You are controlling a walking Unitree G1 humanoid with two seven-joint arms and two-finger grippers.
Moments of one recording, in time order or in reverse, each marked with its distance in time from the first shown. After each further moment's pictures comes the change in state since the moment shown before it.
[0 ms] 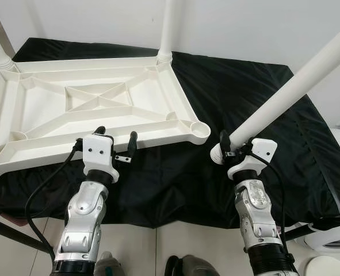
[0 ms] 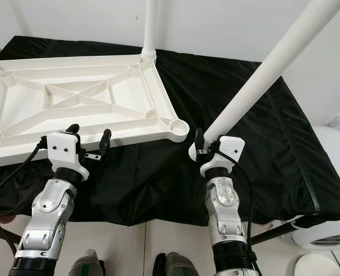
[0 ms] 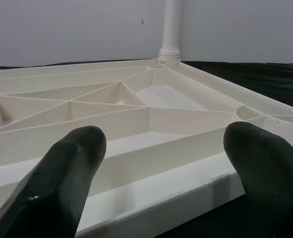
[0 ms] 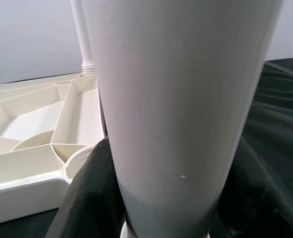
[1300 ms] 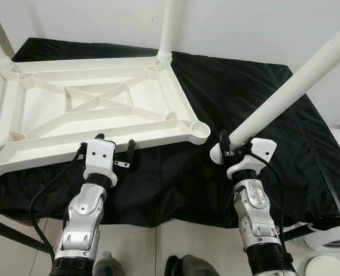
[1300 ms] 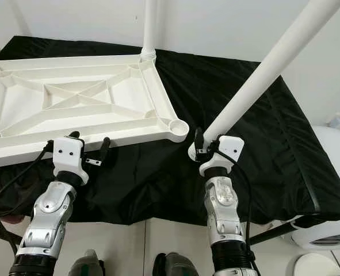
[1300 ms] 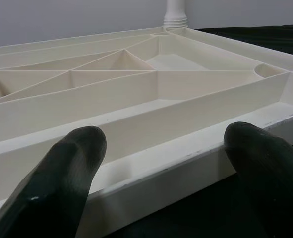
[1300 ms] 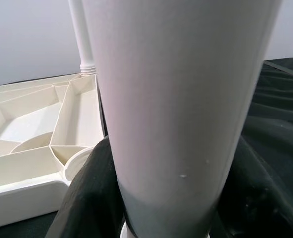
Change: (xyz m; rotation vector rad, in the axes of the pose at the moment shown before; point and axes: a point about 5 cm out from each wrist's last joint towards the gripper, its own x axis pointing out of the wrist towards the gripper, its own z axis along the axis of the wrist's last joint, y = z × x) left arm 0.001 0.006 -0.021 0.073 0.094 0.007; right arm 0.001 0.002 0.000 0.004 -0.001 -0.008
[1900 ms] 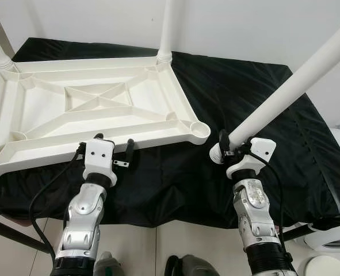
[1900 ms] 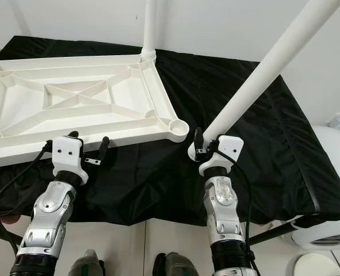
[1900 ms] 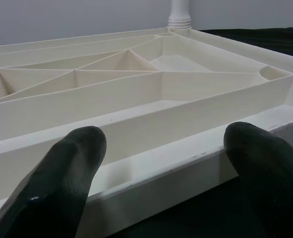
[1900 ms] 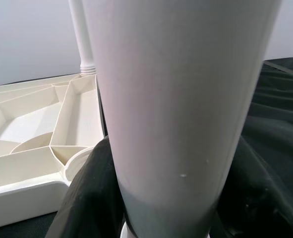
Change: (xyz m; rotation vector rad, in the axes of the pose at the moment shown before) left arm 0.000 0.001 0.000 -0.014 -0.003 0.016; right arm 0.000 0.000 0.000 0.000 0.000 -0.001
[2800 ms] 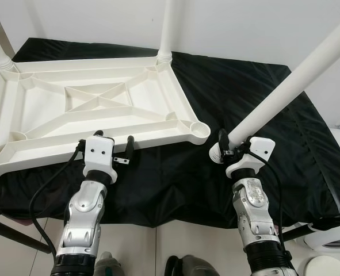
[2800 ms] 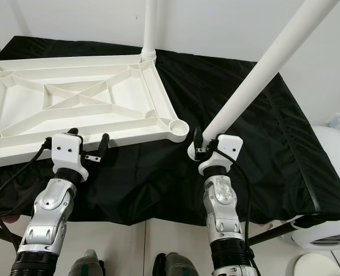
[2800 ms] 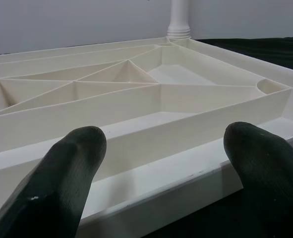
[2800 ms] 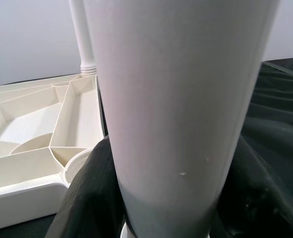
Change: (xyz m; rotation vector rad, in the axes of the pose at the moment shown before) left arm 0.004 -0.002 0.006 -0.011 -0.026 0.002; right arm 0.002 0.000 -0.001 -0.002 -0.001 0.001
